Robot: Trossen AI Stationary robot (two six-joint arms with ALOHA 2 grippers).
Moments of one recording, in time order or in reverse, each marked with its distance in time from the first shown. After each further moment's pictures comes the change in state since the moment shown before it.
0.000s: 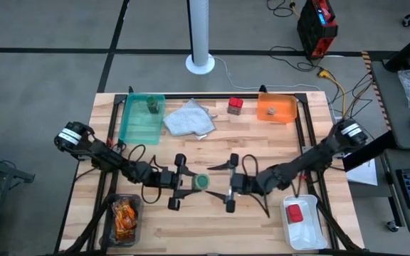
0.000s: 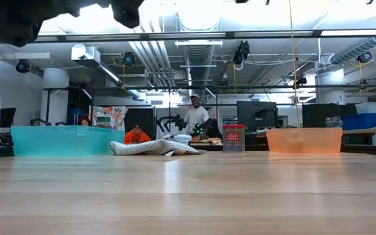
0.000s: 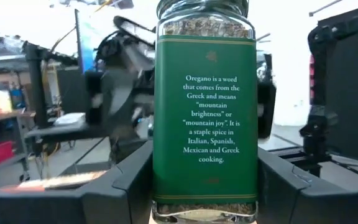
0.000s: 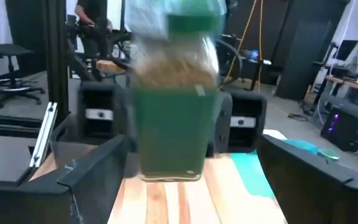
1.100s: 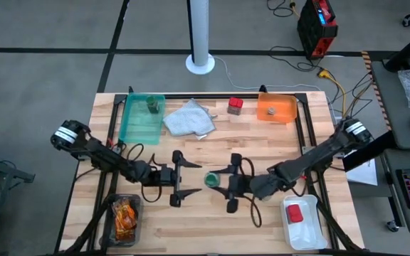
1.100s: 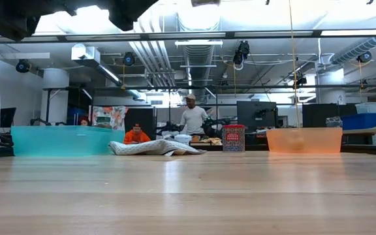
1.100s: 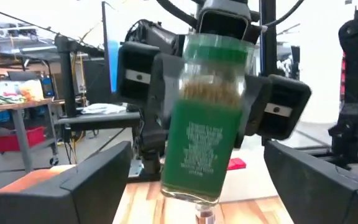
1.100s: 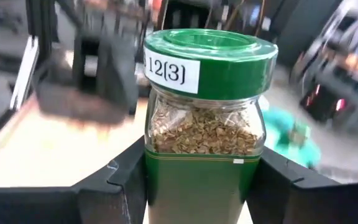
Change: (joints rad) left arm -0.003 -0.048 0.002 -0.078 -0.115 -0.007; right arm 0.018 -0.048 0.173 -0.515 0.074 0.031
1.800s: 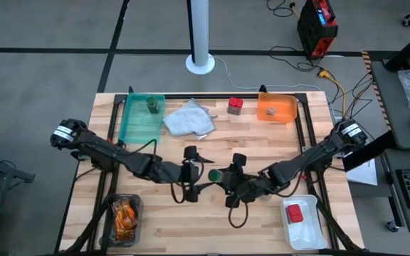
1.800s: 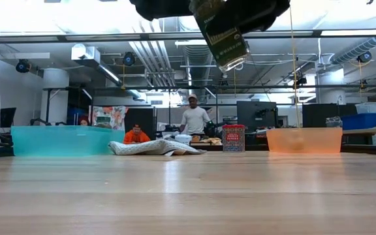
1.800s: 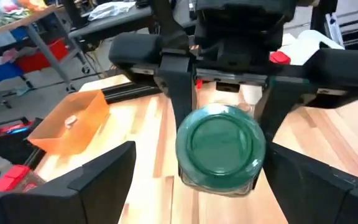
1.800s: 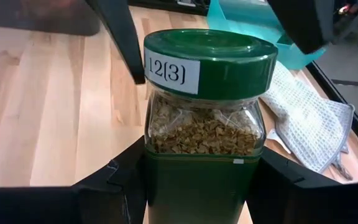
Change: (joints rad) left arm 0.068 -0.026 0.440 -1.037 -0.074 -0.037; right arm -0.017 0.053 0.032 -0.418 0.021 0.340
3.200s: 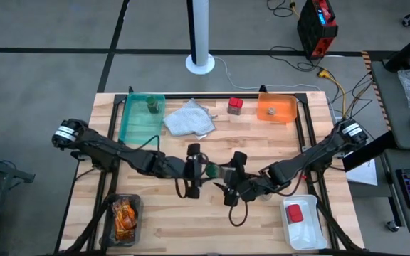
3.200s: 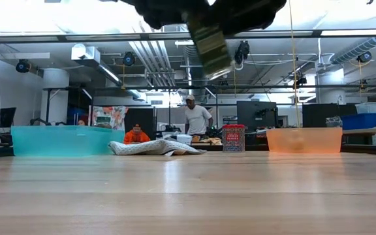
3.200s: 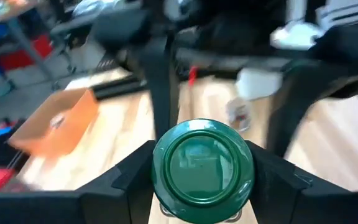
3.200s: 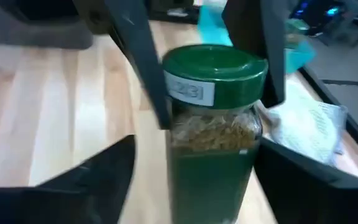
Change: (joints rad) left arm 0.057 0.018 -0.001 0.012 0.103 0.017; right arm 0.000 -0.008 0.000 0.025 0.028 0.016
